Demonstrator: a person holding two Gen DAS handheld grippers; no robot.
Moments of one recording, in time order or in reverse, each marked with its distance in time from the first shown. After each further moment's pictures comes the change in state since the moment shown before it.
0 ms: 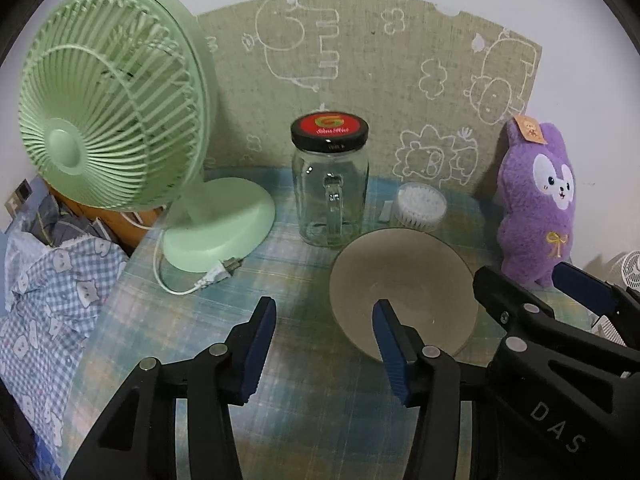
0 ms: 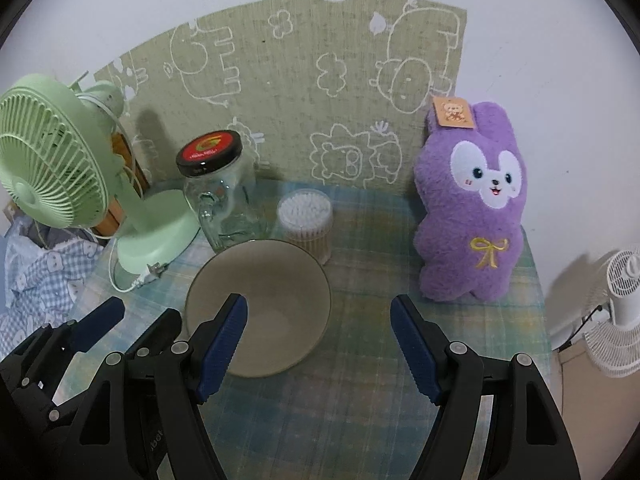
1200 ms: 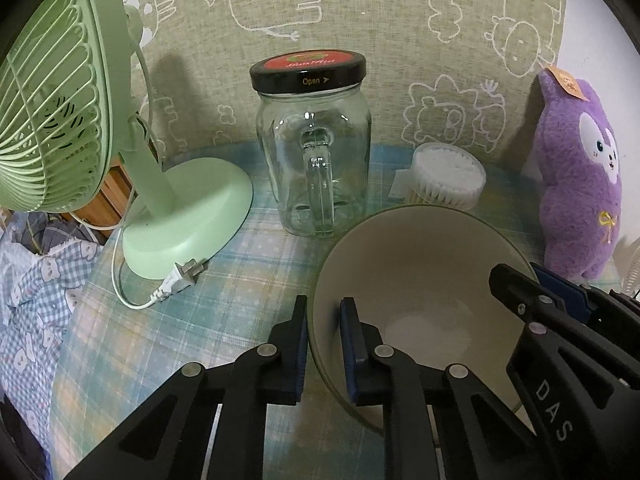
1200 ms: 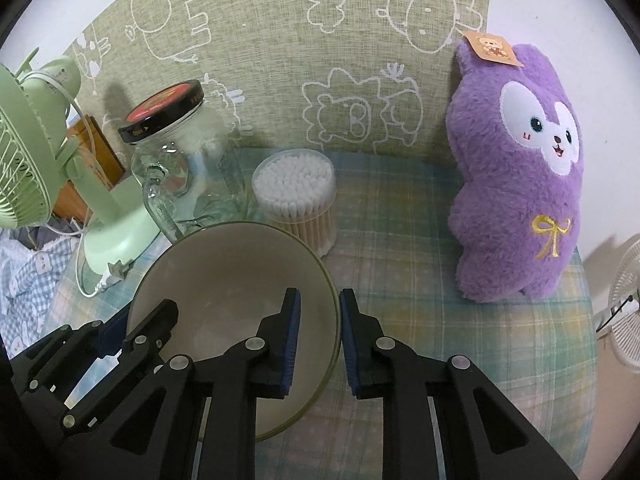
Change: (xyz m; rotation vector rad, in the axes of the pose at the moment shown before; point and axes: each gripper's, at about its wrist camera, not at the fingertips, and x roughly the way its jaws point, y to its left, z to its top) left arm 0.073 -0.011 0.005 0.045 0.055 0.026; right arm 0.080 -0.005 -0.005 0.035 0.075 0.018
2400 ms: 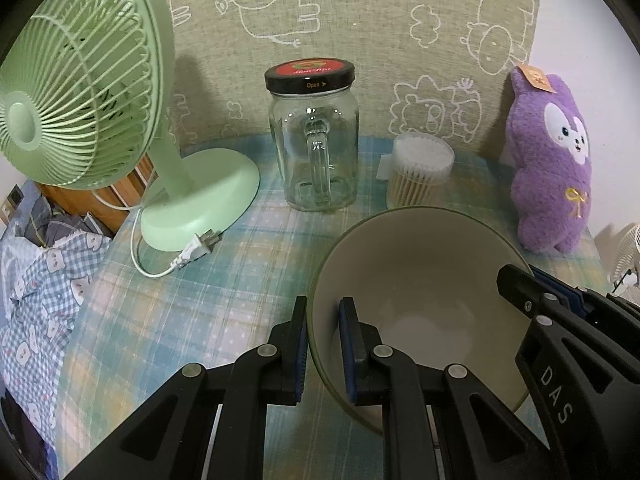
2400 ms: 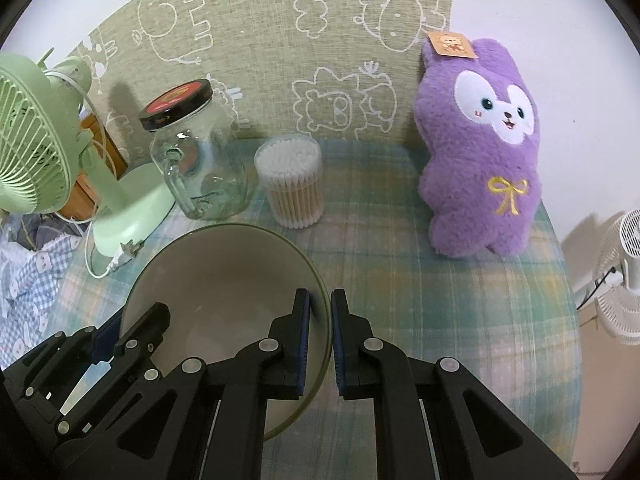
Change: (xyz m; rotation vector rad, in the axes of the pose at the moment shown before) left arm -0.040 0.002 -0.026 0.006 0.006 -0.017; right arm -0.042 0.001 -0.031 0.036 0.011 -0.037
